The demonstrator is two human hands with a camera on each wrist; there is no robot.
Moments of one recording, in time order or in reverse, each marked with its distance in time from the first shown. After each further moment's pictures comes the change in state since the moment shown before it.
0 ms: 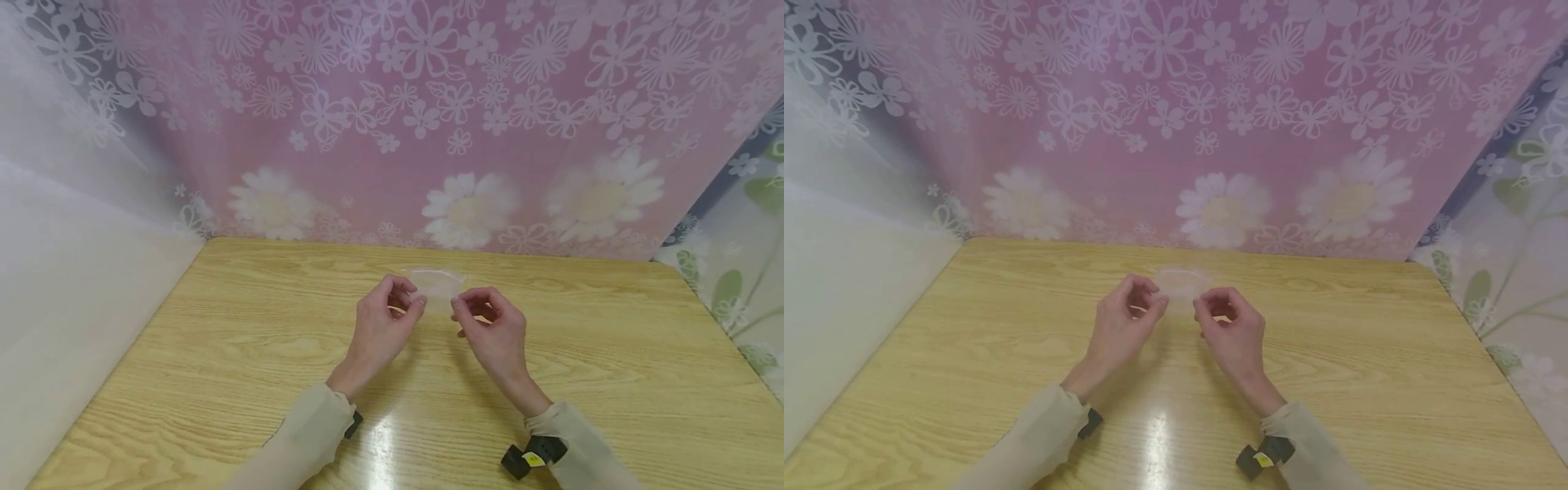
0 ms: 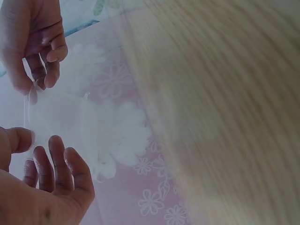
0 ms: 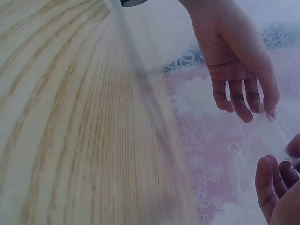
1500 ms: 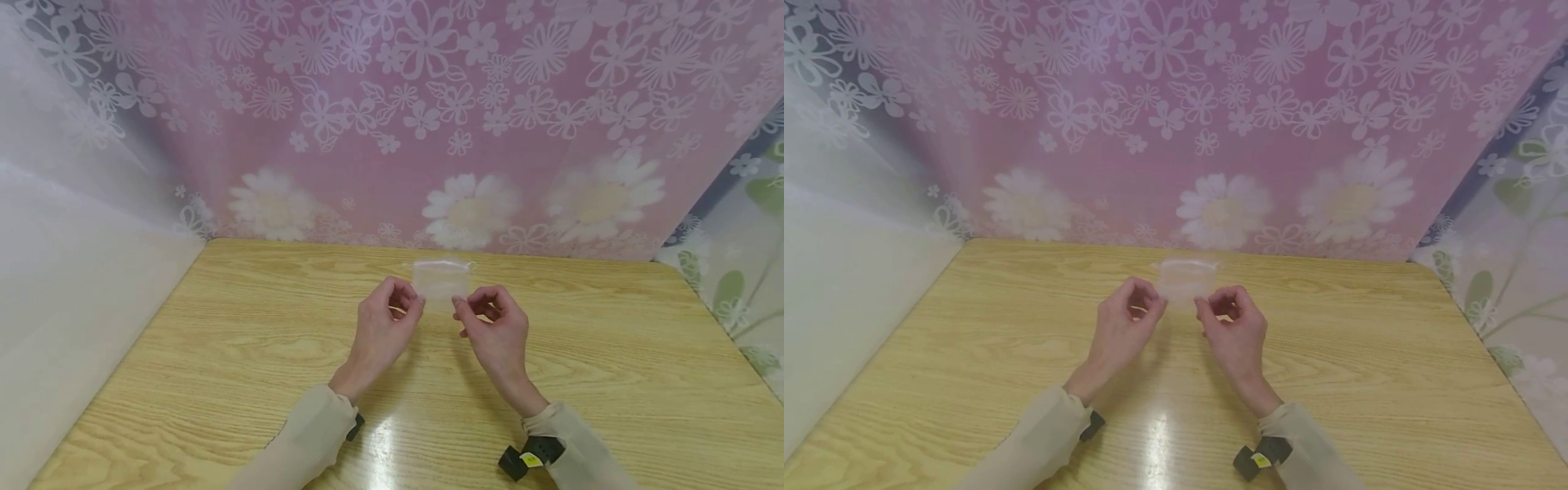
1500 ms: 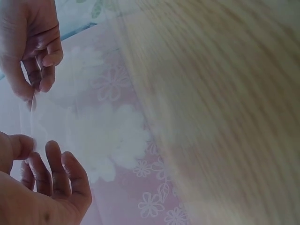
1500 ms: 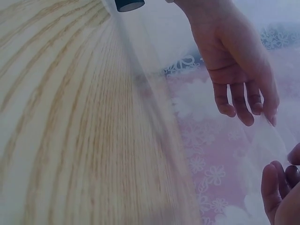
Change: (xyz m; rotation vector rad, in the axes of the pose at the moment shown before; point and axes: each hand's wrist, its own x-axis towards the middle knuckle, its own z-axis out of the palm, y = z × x) left_hand 0.000 -0.002 0.003 0.019 0.025 0.025; right_hand 0.000 -0.001 0.004 0.035 0.089 -0.024
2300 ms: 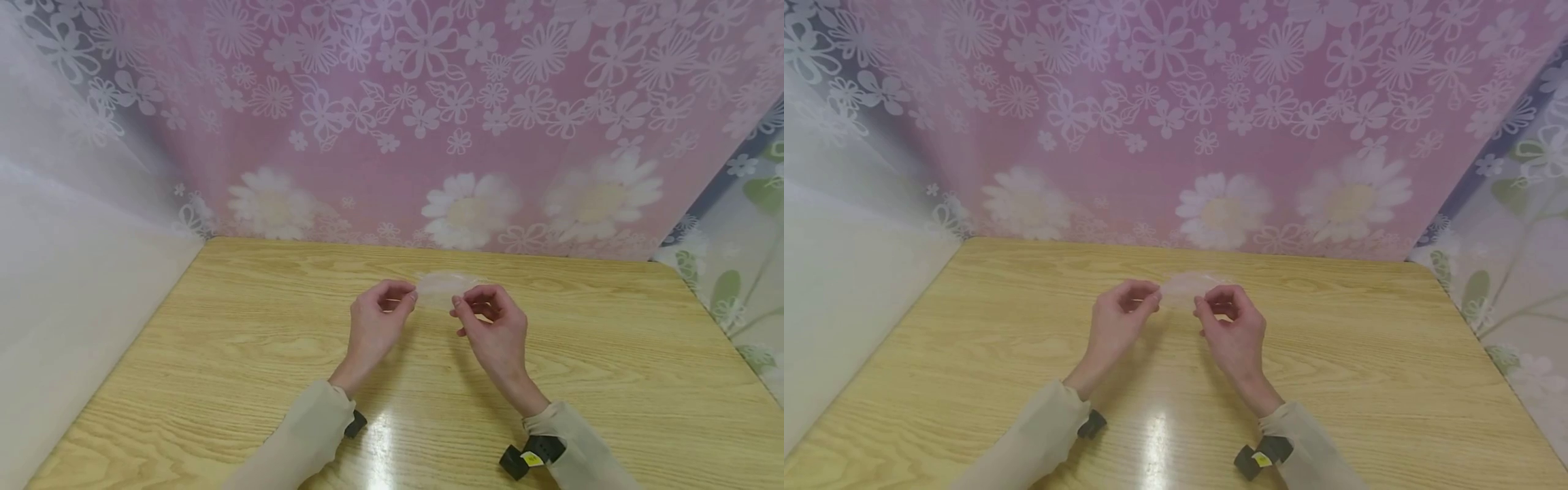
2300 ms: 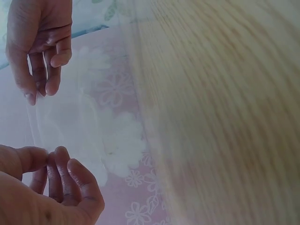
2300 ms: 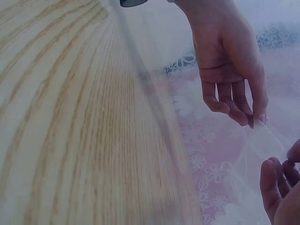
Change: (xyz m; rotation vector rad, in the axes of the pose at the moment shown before) left_hand 0.004 -0.001 -0.002 -0.117 0.025 -0.210; right_hand -0.001 0.002 -0.002 0.011 -0.047 -0.007
